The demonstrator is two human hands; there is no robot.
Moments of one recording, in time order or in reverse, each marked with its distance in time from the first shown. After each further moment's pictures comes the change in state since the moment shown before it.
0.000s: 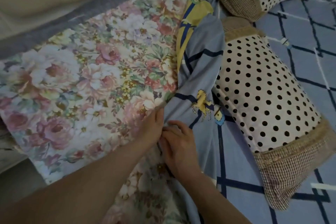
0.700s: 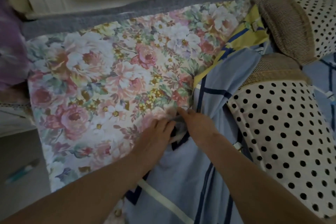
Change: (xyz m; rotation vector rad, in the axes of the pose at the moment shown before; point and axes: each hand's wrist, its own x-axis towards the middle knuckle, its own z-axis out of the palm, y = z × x) left_hand 0.012 -0.042 -0.020 0.592 0.304 0.446; right_hand 0.161 0.035 0.008 -0.670 -0.751 -0.203
